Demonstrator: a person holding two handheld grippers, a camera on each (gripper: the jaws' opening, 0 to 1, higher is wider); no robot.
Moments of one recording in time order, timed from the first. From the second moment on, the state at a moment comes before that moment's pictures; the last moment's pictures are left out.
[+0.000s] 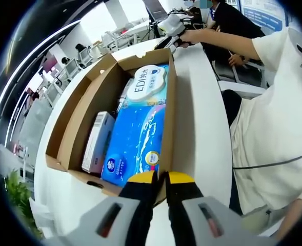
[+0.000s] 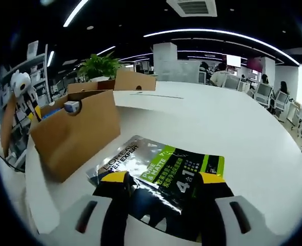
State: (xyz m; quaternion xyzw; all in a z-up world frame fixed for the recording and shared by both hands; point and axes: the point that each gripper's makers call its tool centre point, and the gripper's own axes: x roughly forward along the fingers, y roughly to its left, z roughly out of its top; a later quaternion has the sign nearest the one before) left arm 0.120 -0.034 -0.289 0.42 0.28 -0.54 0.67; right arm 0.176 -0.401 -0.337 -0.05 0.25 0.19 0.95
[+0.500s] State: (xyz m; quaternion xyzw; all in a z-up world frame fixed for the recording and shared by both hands) left arm 0.120 -0.034 -0.289 0.42 0.28 -0.54 0.67; right arm 0.165 -0.394 -0.320 -0.06 0.24 0.21 0.95
